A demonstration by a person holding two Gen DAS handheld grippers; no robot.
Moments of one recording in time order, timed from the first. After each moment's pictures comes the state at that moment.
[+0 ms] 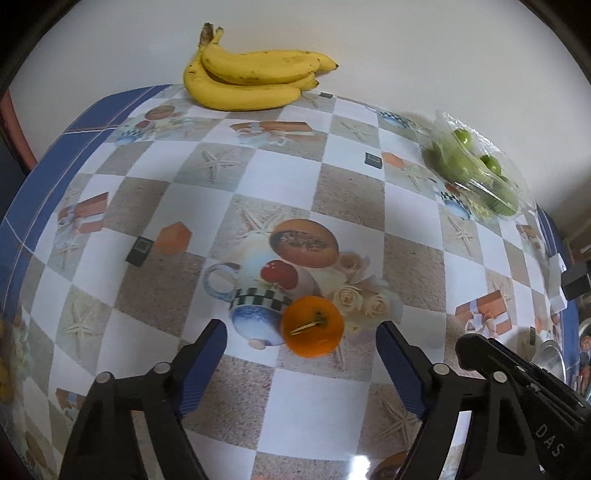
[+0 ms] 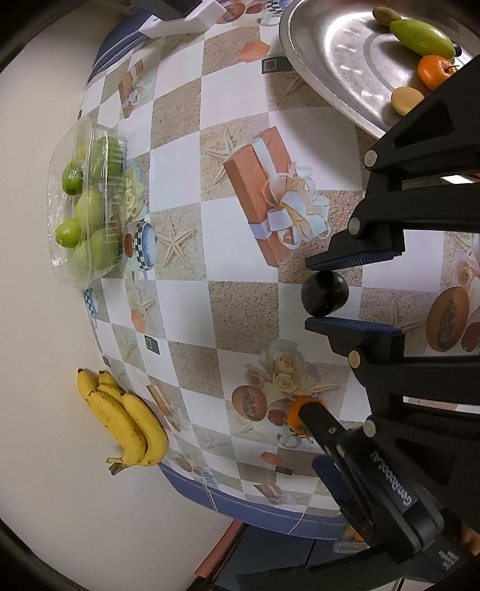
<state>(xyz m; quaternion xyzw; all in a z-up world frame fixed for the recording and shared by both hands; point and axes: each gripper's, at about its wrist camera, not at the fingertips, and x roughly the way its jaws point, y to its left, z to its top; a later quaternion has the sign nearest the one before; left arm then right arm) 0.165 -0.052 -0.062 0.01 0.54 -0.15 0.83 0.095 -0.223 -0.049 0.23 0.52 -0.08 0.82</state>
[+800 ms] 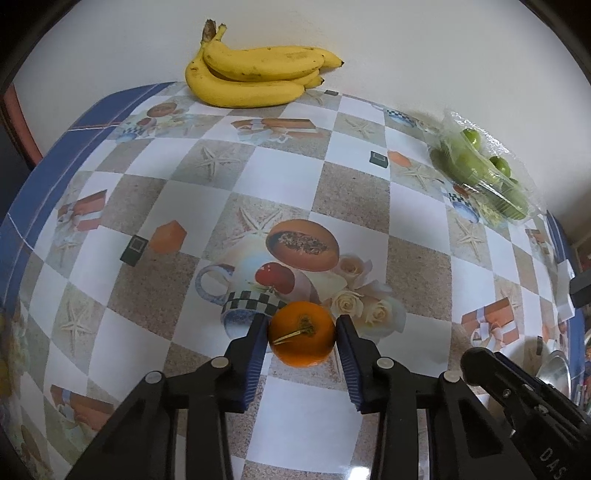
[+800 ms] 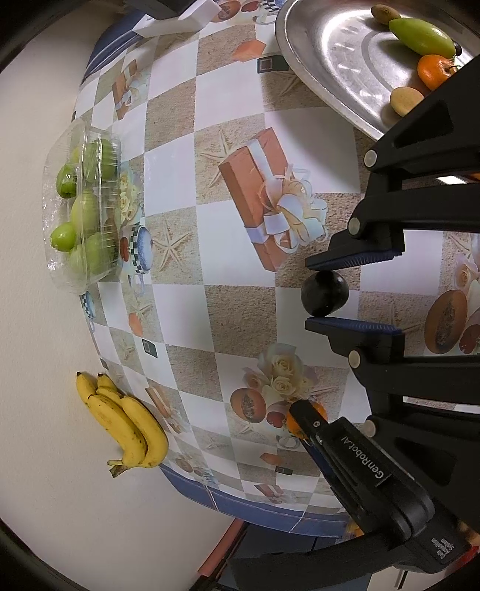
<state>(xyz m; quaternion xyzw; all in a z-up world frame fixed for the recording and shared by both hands) 0.169 -0.059 -0.068 0.01 0.54 -0.13 0.83 0.093 -0.226 -0.050 0.24 0.52 -0.07 0.81</state>
